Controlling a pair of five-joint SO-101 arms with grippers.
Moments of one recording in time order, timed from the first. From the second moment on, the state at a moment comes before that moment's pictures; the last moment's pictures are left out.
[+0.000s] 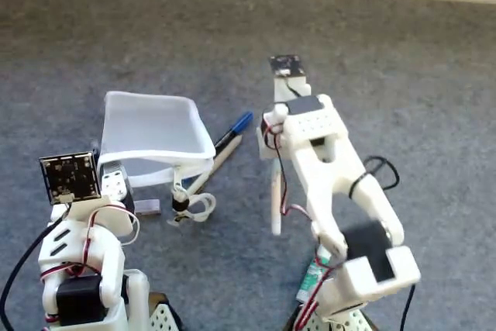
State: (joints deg) left arm -14.3 -103.5 72.8 60.4 4.2; right arm -20.7 1.2 18.1 63.0 -5.7
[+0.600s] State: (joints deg) left arm -13.6 -103.4 65.5 60.4 0.0; right arm -20.7 -4.0 26.3 56.0 -2.6
